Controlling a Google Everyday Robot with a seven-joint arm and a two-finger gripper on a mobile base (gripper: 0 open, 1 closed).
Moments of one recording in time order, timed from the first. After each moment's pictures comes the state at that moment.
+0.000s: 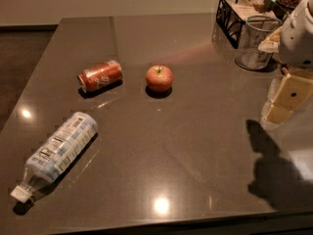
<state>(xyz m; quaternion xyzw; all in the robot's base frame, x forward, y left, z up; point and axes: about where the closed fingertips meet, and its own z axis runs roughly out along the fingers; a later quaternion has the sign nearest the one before) 0.438 -0.217 0.976 -0.60 0.78 -0.03 0.16</state>
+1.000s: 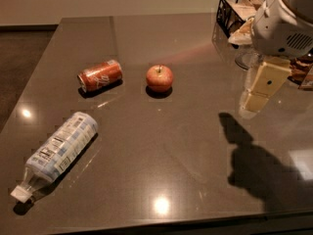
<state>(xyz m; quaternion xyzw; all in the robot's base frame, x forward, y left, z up) 0.459 -0.173 0.981 -0.66 0.73 0.01 0.18</state>
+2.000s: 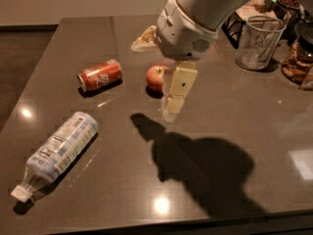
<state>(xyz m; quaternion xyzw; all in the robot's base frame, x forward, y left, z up) 0.465 -0.007 0.967 -0.80 0.54 0.12 0.22</state>
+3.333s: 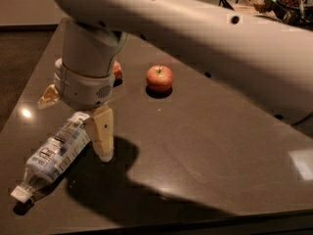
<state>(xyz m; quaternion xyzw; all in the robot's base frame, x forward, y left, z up) 0.407 0.147 0.894 -0.93 0.30 0.15 0.15</state>
